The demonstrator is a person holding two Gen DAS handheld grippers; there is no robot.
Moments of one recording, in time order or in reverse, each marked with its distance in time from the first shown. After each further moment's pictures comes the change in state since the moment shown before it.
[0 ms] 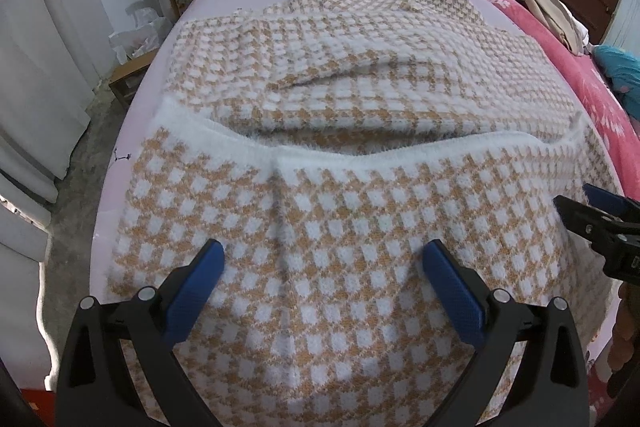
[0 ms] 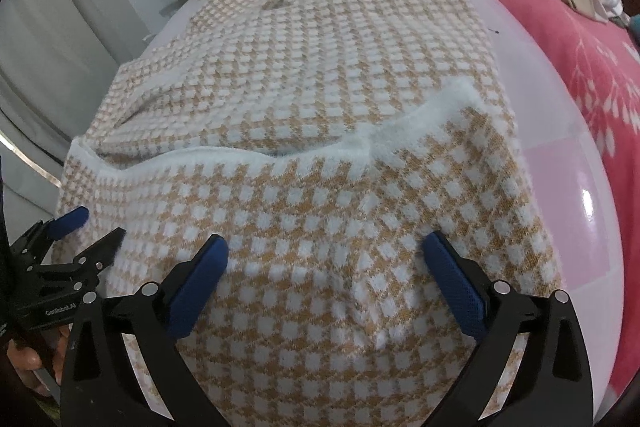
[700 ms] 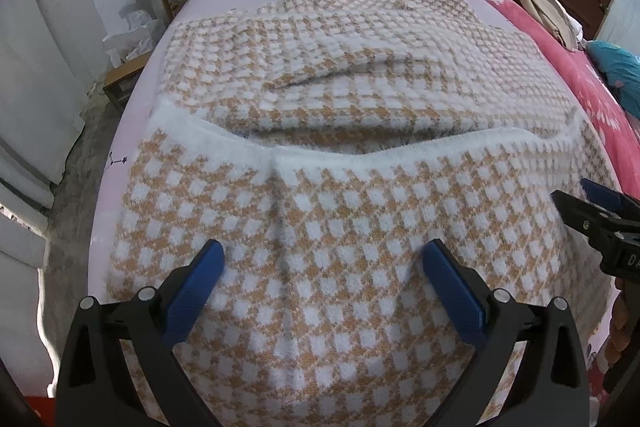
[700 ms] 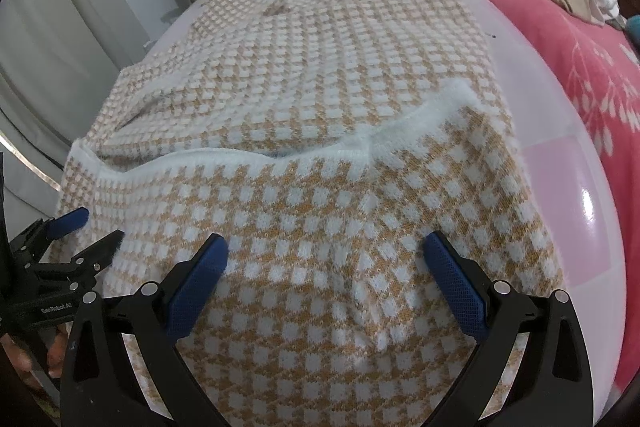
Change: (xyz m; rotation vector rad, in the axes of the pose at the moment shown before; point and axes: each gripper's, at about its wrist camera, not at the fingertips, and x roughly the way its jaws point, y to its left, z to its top) left arm 0.000 -0.003 -0.002 0.018 -0.003 -0.016; right arm -0.001 0.002 -0.011 -0.002 -0.044 -0.001
